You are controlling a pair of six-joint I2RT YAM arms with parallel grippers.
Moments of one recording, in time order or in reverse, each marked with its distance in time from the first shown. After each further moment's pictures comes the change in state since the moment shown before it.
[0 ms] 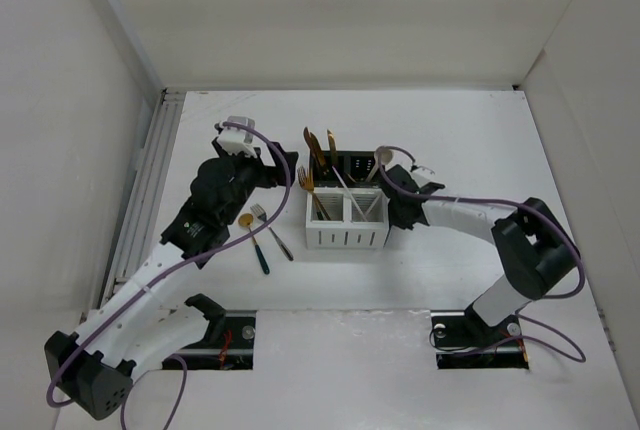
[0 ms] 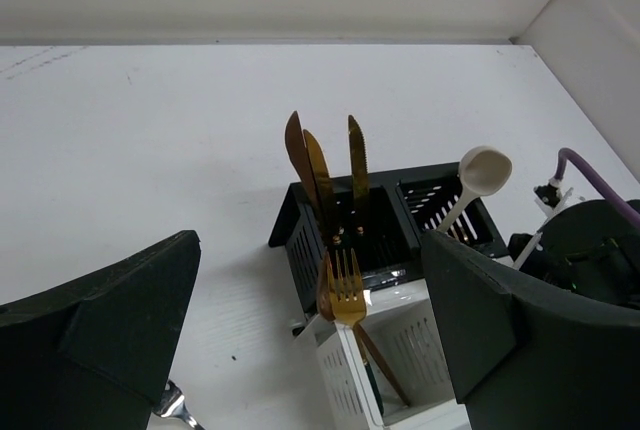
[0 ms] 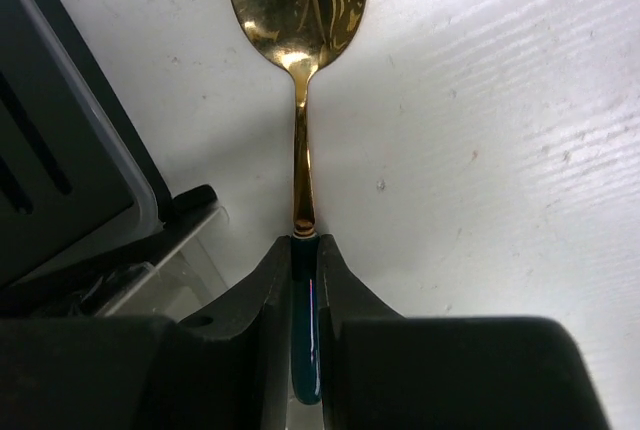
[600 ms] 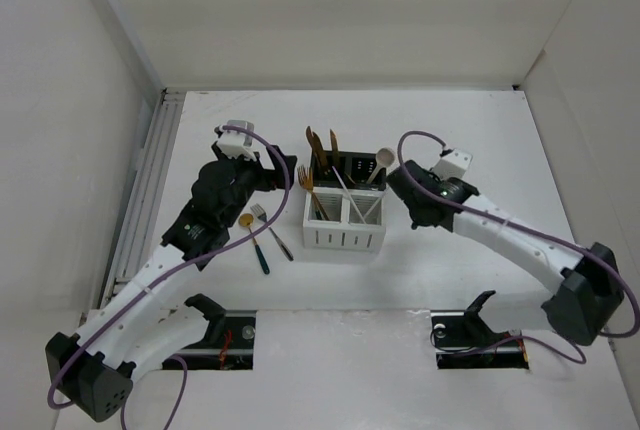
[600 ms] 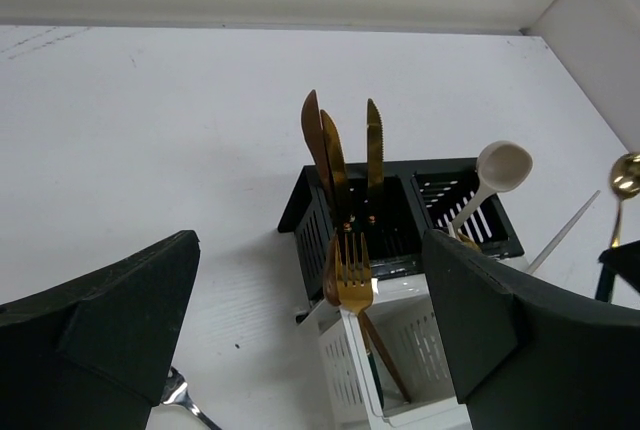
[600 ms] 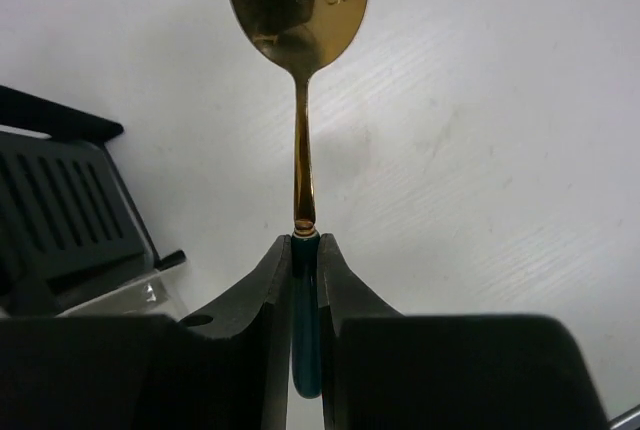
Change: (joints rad) left arm 0.009 -0.011 -0.032 -0.002 -0.002 -0.013; right arm 0.103 -0.262 0.151 -0.470 0.471 0.140
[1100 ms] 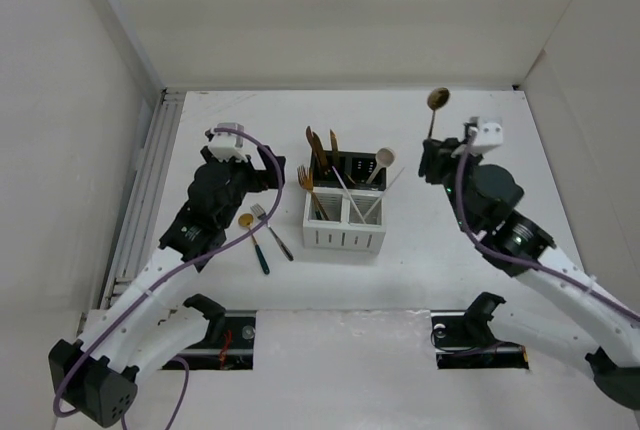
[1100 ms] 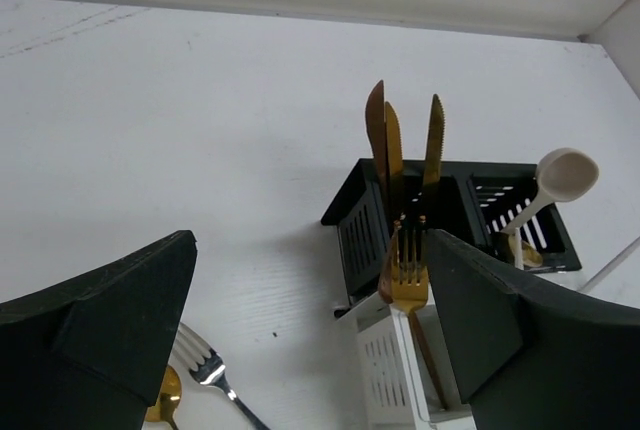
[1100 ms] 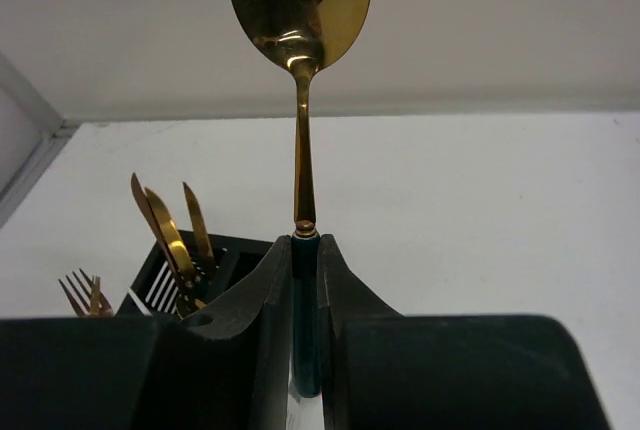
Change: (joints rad) left arm 0.060 -0.019 -0.033 -0.015 -0.027 0.000; right arm 0.045 -0.582 -0.123 0.760 -0.156 -0.956
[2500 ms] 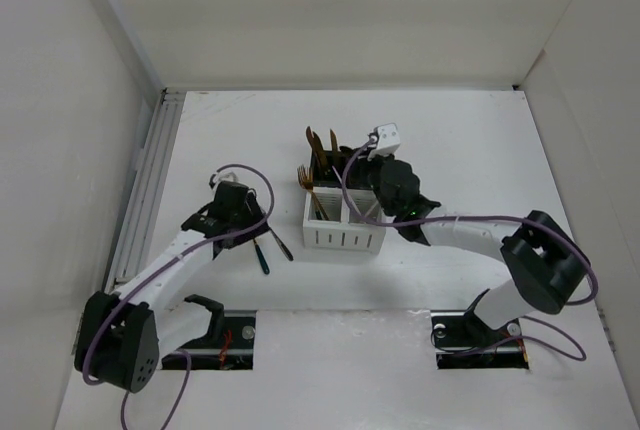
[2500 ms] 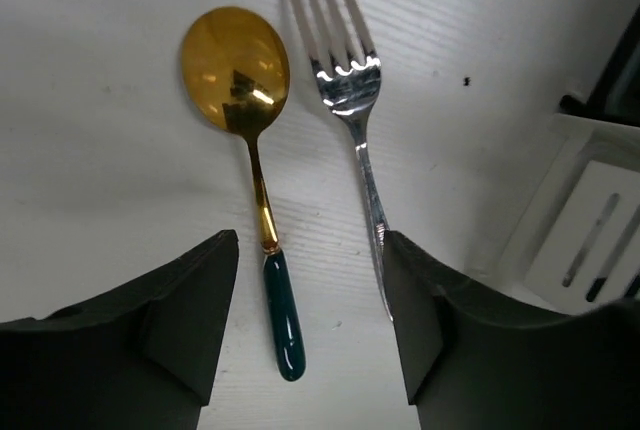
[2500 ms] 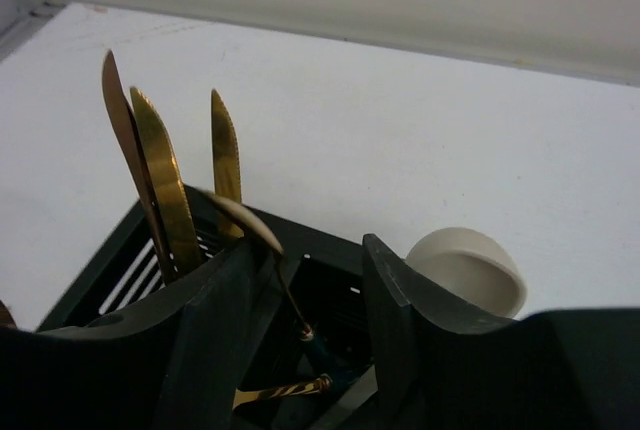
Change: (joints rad) left arm 0.170 0.198 -0.183 -0.401 0.109 -0.390; right arm 0.000 0.767 -0.127 0.817 -0.193 -0.123
